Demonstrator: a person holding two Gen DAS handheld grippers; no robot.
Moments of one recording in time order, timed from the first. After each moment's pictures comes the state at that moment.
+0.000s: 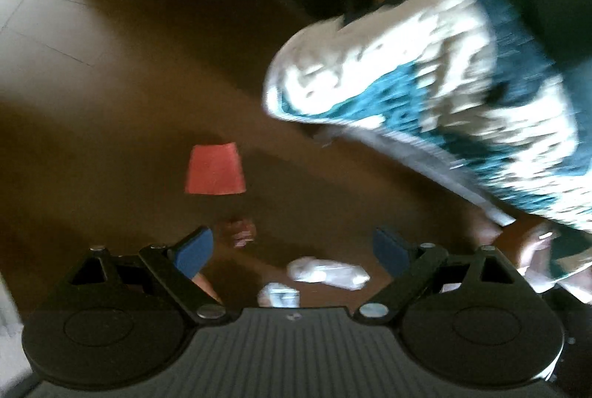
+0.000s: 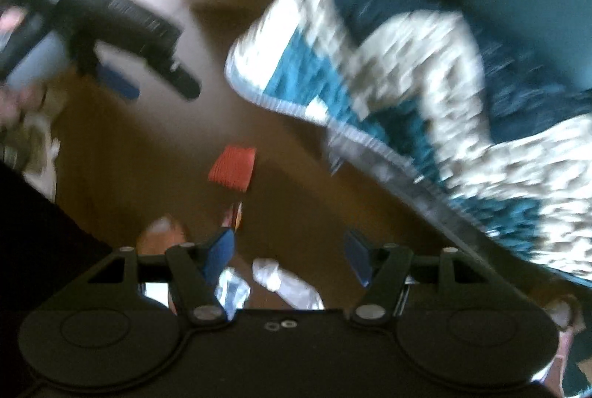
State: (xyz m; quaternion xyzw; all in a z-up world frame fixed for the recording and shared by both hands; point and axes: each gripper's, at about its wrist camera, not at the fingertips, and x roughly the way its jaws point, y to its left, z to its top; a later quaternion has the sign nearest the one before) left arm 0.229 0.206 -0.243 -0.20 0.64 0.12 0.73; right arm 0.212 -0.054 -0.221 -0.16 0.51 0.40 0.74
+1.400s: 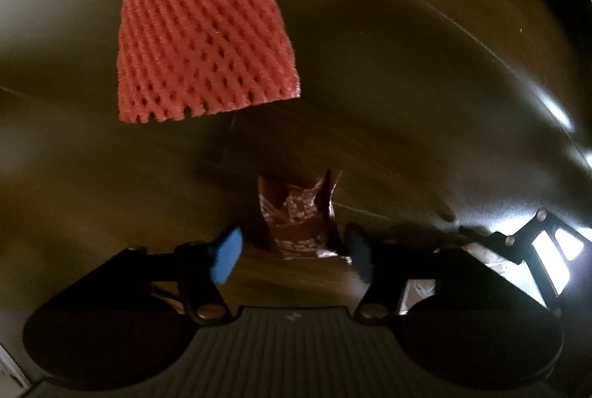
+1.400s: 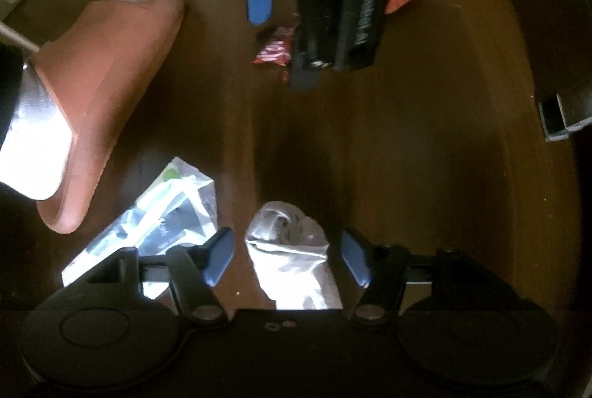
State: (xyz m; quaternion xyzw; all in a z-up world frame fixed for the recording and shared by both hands) left arm 0.226 0.229 -0.581 -0.20 0.78 0.07 0.58; right arm 0.180 0.087 -0.531 -0.43 0.51 0.54 0.51
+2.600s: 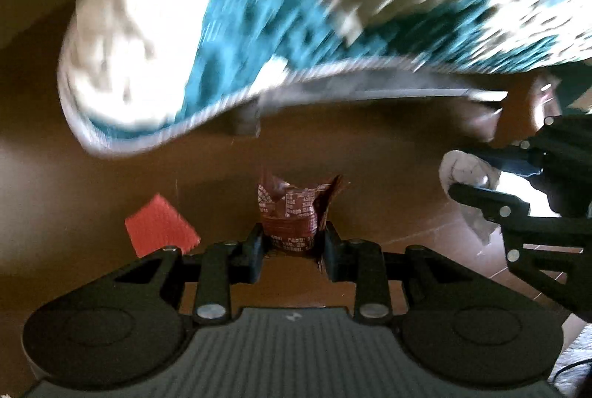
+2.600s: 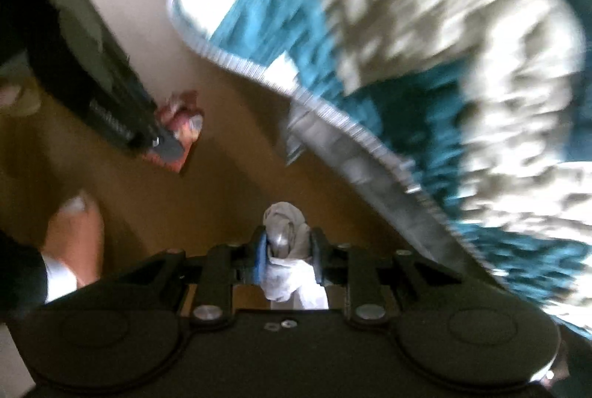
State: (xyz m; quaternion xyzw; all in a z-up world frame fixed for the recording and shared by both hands) left arm 0.274 0.133 -0.316 -0.03 0.64 -0.09 0.76; right arm 0.245 -0.021 -0.291 -0.24 0.47 0.33 0.78
